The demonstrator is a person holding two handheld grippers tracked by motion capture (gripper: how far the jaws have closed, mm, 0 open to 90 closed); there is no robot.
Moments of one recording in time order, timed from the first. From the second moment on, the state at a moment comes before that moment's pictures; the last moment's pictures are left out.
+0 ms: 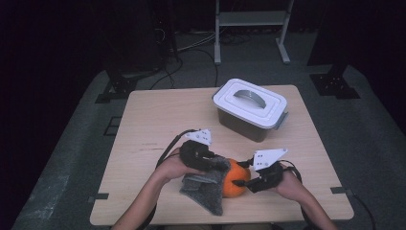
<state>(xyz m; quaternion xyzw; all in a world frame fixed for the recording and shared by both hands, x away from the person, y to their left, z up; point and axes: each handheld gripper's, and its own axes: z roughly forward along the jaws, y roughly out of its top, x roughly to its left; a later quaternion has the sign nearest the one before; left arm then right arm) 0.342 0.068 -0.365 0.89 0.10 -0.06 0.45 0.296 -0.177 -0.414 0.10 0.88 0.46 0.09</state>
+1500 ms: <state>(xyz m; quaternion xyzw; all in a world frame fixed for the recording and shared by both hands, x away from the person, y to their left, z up) 0.350 0.070 -0.385 0.87 0.15 -0.07 0.46 0.298 -0.188 -0.402 0.14 0.88 0.44 0.08</state>
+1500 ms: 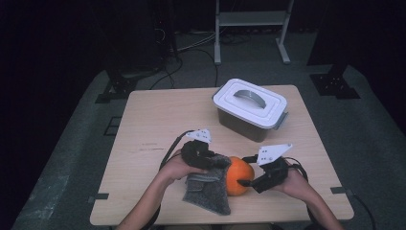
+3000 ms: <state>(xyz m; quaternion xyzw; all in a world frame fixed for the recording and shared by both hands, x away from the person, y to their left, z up) 0.352 0.104 -0.393 0.86 0.16 -0.08 0.48 0.311 -0.198 -0.415 0.13 0.86 0.49 0.05</state>
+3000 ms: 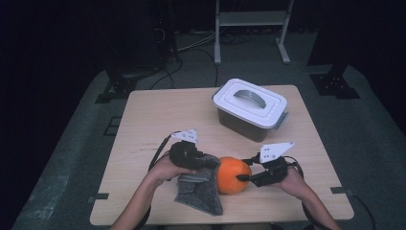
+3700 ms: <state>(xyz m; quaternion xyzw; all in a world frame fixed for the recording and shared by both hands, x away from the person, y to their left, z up) 0.353 0.073 -0.395 0.87 0.16 -0.08 0.47 0.294 -0.206 -0.395 0.17 0.87 0.46 0.09</state>
